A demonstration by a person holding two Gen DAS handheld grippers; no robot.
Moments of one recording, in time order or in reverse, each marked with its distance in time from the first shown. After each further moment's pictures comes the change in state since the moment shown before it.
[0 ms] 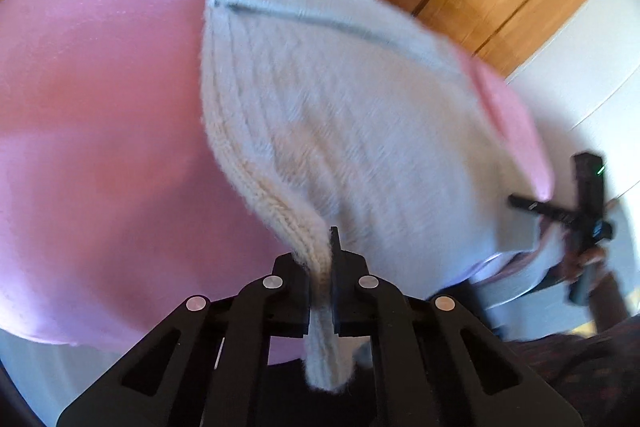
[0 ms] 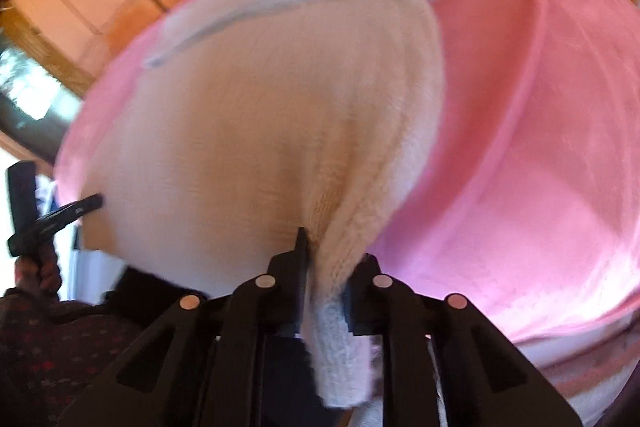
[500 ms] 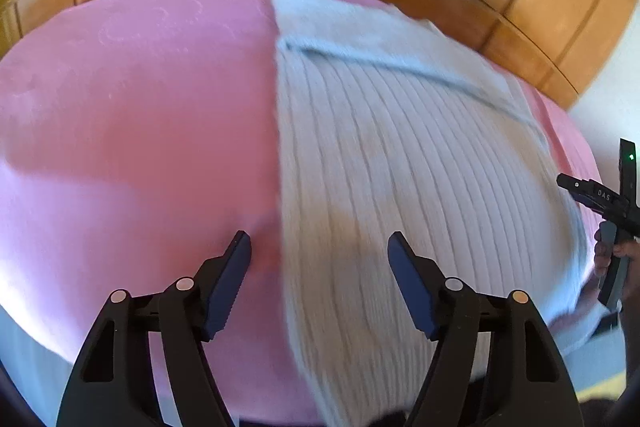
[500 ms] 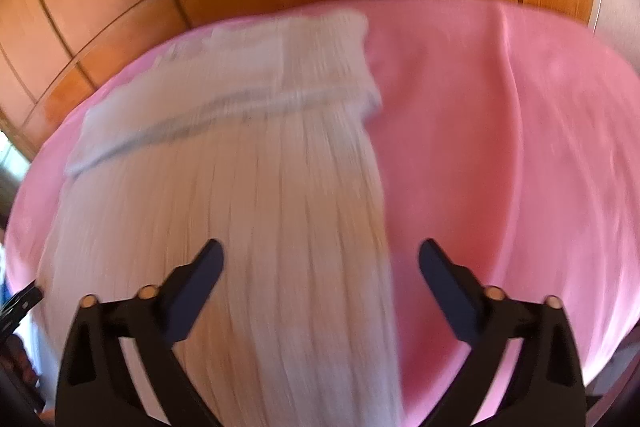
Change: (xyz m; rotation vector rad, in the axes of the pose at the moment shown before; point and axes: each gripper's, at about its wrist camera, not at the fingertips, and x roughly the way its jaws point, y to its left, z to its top) left arm 0.008 0.012 0.013 -0.004 -0.100 0.287; right arm 0.037 -0.044 0.059 0.109 -0.128 -0.263
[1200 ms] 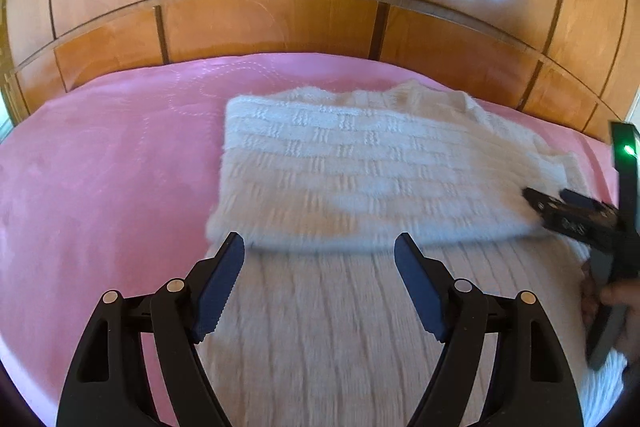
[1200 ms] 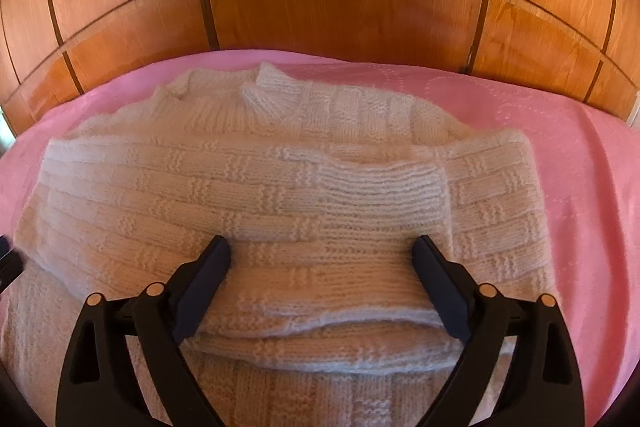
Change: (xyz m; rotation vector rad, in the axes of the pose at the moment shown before) left arm 0.083 -0.048 0.141 0.039 -0.203 0.183; right arm 0.122 0.109 0.141 -0.182 -0.173 -0.156
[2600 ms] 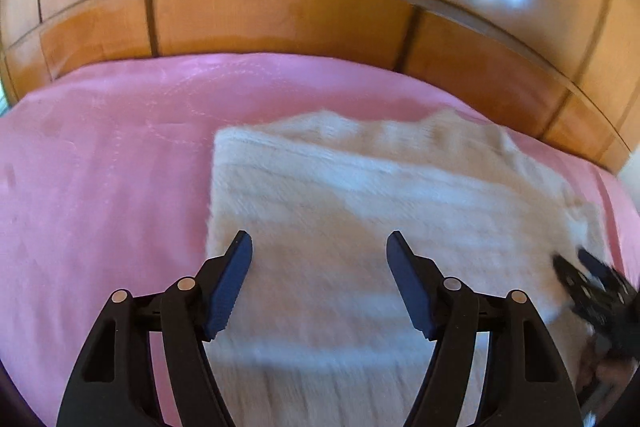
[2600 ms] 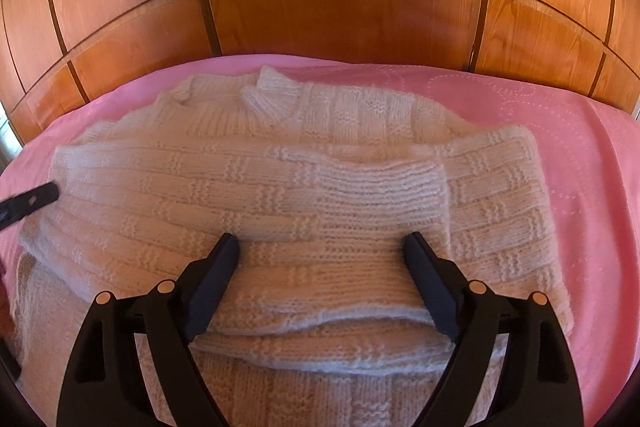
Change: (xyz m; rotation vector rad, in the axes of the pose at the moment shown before) left arm 0.060 0.013 0.052 -0.056 0.036 -0.032; right arm 0.008 -0.011 -0.002 0.025 -0.020 0.084
